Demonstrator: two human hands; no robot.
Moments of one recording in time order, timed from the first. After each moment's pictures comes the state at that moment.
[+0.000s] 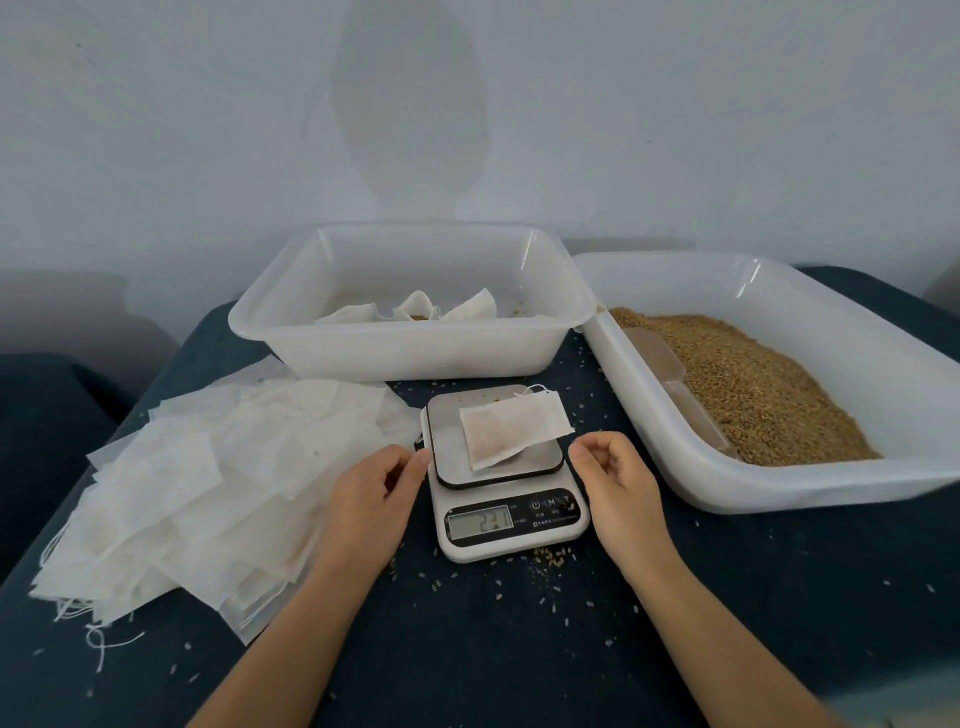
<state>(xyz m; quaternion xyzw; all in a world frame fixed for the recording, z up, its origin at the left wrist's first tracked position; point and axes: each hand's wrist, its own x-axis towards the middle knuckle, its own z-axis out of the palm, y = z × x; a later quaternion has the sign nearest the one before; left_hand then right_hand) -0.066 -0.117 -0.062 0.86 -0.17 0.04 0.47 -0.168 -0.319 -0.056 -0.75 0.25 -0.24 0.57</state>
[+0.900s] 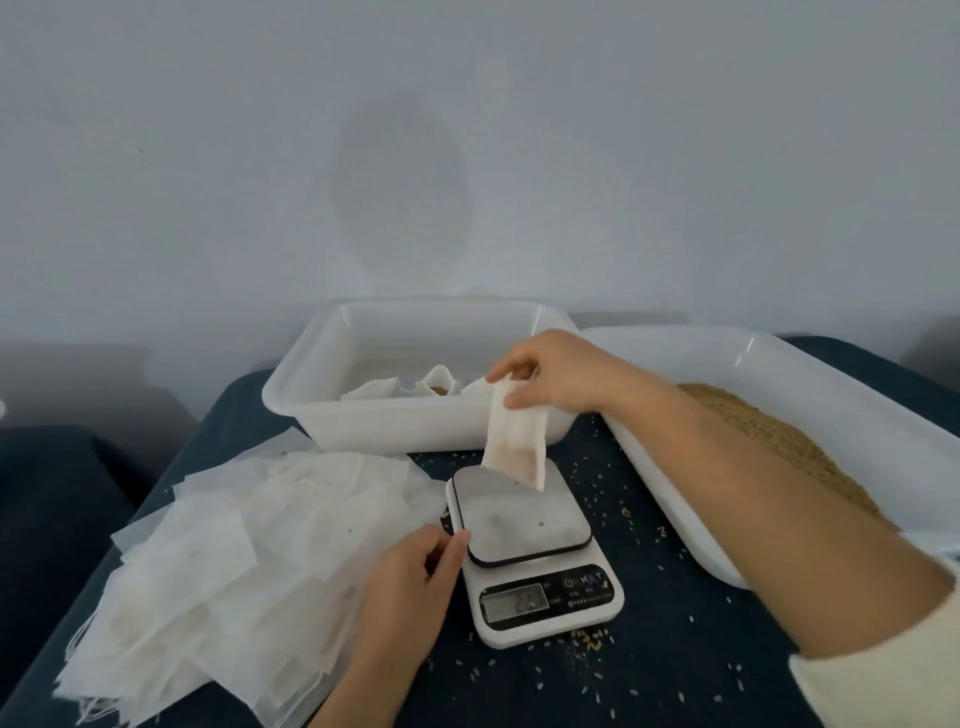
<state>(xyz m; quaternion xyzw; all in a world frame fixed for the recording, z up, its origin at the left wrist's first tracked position) -0.073 -0.117 -0.056 0.85 -0.20 0.03 0.48 -0.050 -0.322 0.109 -0.96 0.01 -0.02 0.26</state>
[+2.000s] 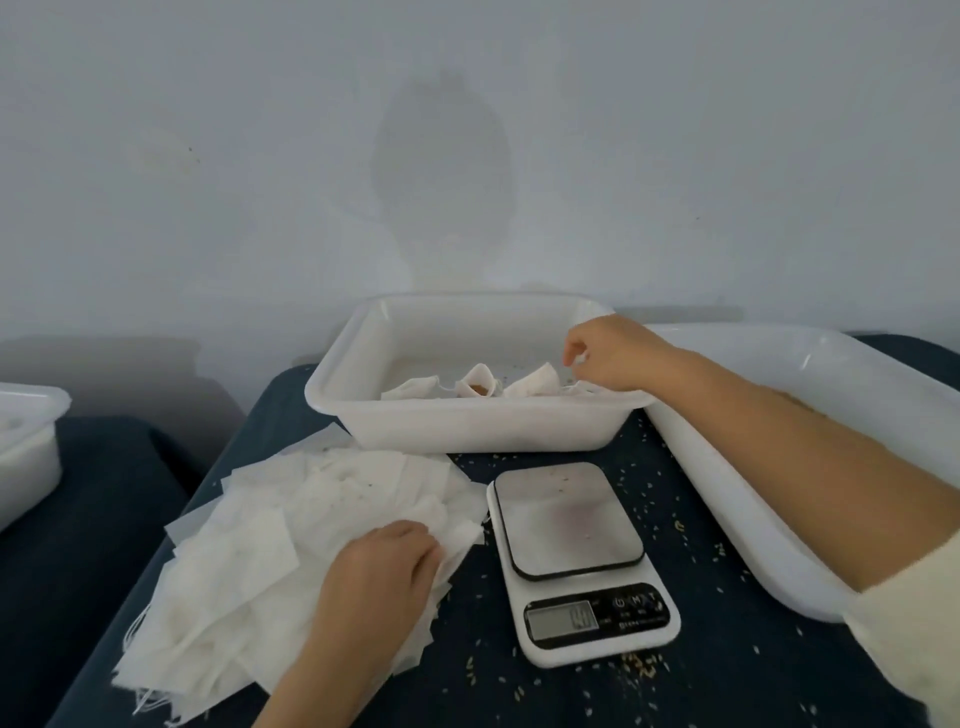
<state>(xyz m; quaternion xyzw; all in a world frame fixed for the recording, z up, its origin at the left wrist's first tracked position) -0.045 -0.066 -0.027 0.92 -0.31 0.11 0.20 0.001 -0.357 0.100 -0.99 0.07 -0.03 0.09</state>
